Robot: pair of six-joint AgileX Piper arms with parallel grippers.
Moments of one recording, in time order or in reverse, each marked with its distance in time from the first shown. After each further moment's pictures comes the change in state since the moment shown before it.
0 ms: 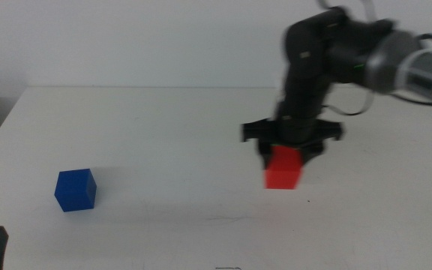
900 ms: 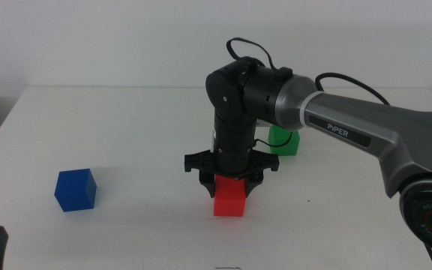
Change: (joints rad) left arm 0.000 0.000 0.000 0.000 0.000 0.000; right arm 0.153 0.247 -0.204 0.037 0.000 0.146
